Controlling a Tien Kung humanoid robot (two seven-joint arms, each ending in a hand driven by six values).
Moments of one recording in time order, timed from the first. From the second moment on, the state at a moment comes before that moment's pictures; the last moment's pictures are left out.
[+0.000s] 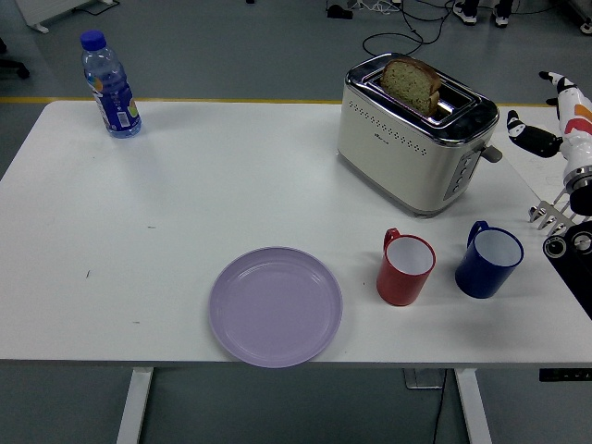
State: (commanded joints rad) left arm -0.08 0.03 -1.08 -0.18 1.16 0.15 0.32; right arm 0.61 -0.32 1.12 1.22 -1.84 -0.42 -0.35
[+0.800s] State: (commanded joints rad) left arm -0.08 0.03 -1.07 -0.18 1.15 0.16 0.32; right arm 0.94 -0.19 0.82 1.00 -1.64 -0.37 -0.33
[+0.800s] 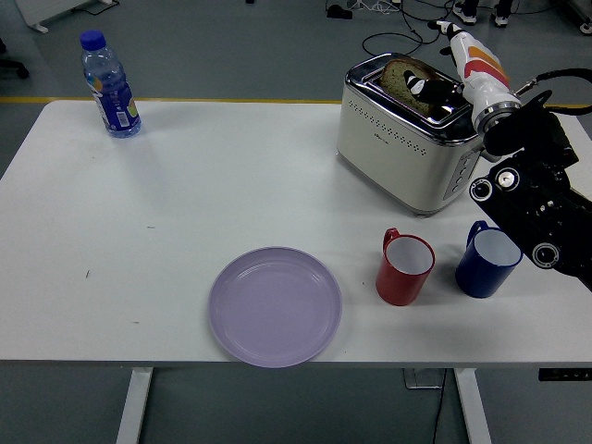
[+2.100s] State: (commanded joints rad) left arm -0.12 0.04 -1.05 -0.18 1.15 0.16 0.32; right arm 1.14 0.00 0.75 0.55 -1.57 -0.38 -0.27
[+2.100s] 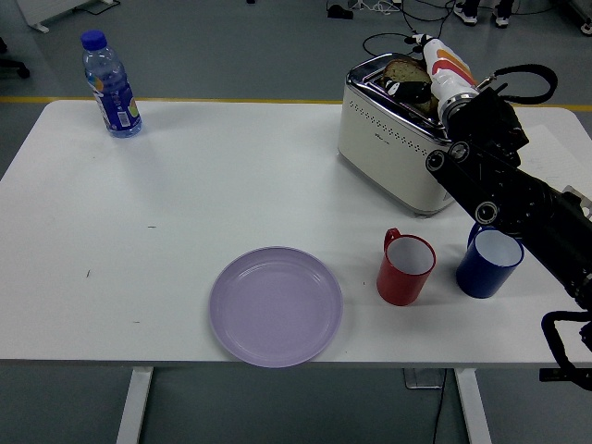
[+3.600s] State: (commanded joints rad) left arm -0.12 0.04 -1.06 -0.18 1.18 0.16 0.33; right arm 1.19 0.00 0.63 0.40 -1.58 -0.35 -0.26
